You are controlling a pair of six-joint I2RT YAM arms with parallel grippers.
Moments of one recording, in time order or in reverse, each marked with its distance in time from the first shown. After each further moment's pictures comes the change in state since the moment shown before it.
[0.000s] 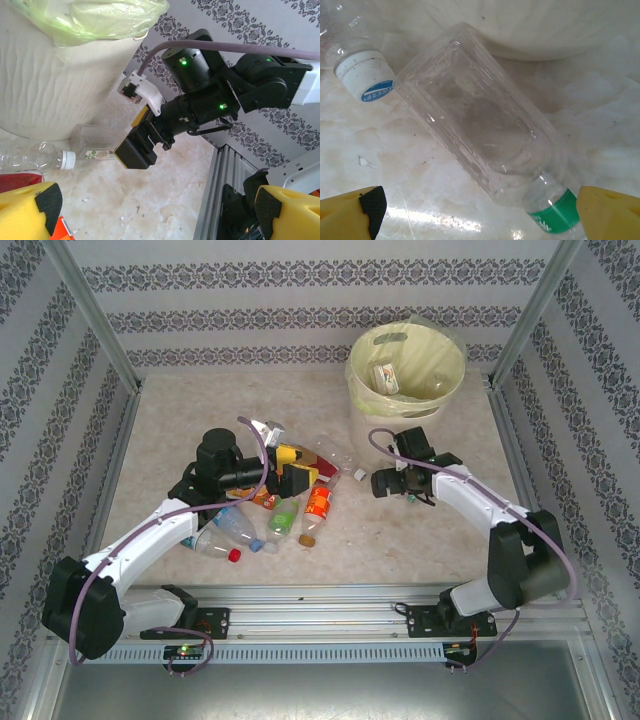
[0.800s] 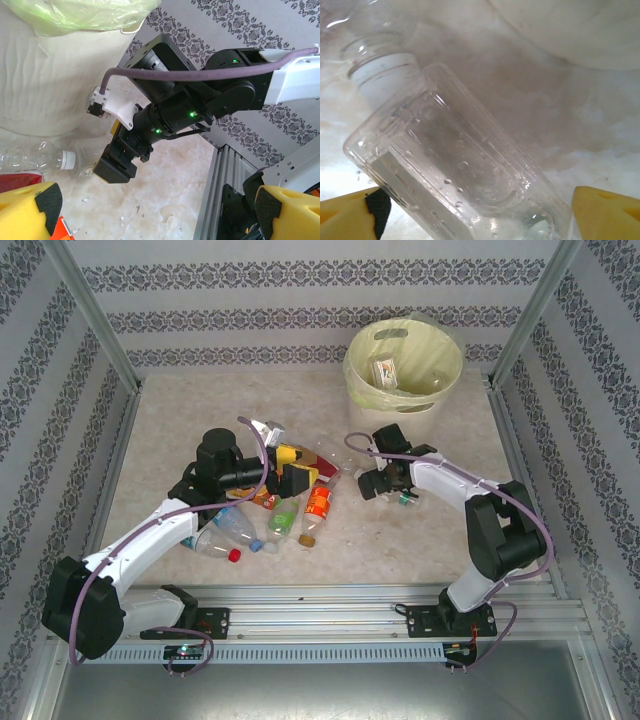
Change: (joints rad) left arm 0.000 0.000 0.000 0.000 0.000 0.000; right arm 0.080 0.156 0.083 0.004 0.032 -0.089
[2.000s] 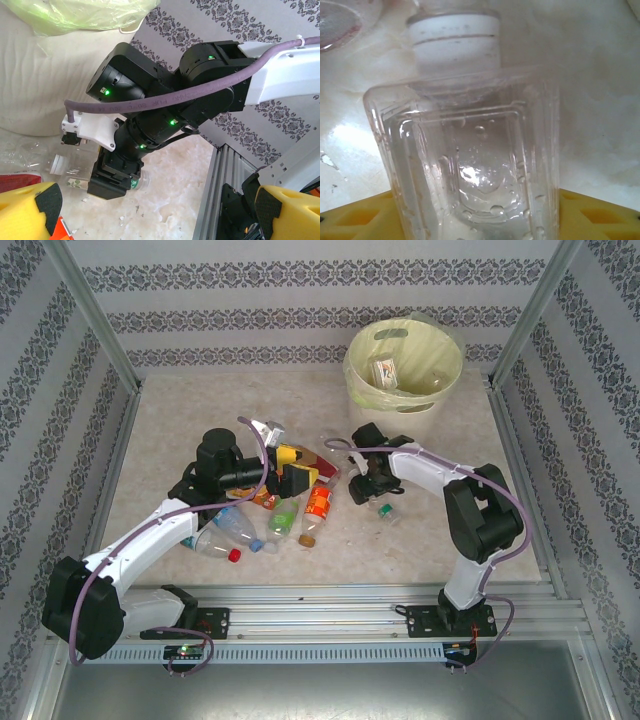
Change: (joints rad) left arm 0.000 0.000 0.000 0.000 0.003 0.000; right arm 0.085 0.157 0.159 -0.167 -0.049 -0.042
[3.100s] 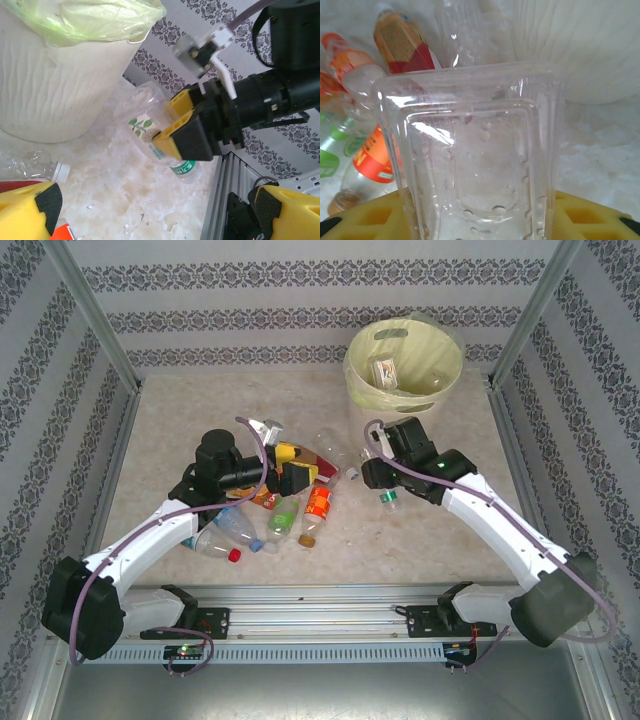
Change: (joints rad) left arm 0.000 -0.004 -0.013 0.044 -0.038 -0.016; right arm 0.041 -0.550 -0.047 -0.029 0.014 0.200
